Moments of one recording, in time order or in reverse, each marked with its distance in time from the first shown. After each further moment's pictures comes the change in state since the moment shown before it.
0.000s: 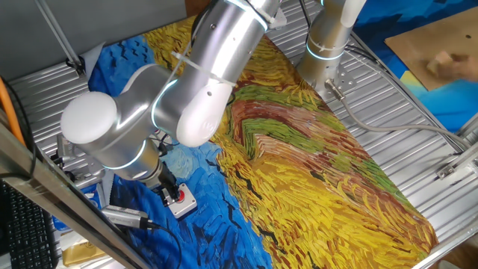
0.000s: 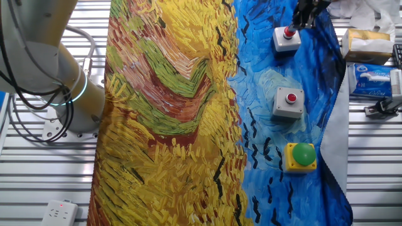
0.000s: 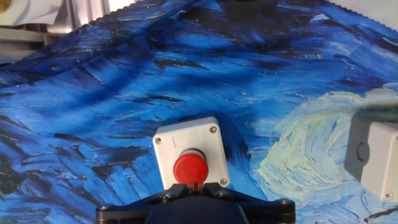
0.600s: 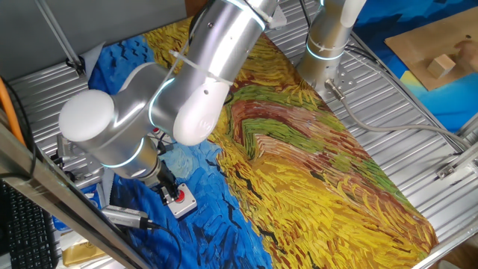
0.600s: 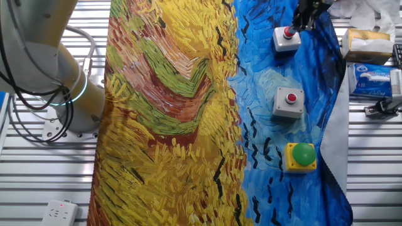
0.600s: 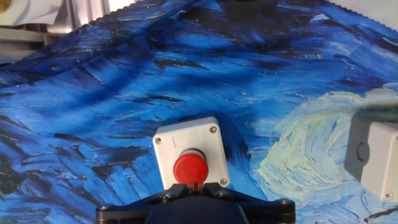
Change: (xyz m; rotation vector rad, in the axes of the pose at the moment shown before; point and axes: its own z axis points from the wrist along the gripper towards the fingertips) arm -0.001 0.001 -0.001 -0.002 0.009 -0.003
